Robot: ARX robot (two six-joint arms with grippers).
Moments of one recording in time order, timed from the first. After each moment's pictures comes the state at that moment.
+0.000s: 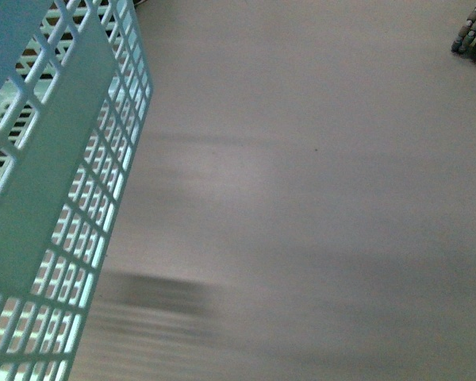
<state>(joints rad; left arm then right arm) 0.11 0.94 0.75 -0.18 0.23 -1.59 0.00 0.00 0.02 0.00 0.00 0.00</state>
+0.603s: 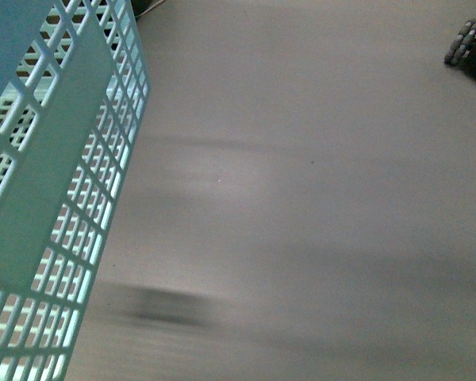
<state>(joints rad) 0.11 0.94 0.75 -0.18 0.23 -1.57 0.00 0.00 0.02 0.00 0.00 0.00</state>
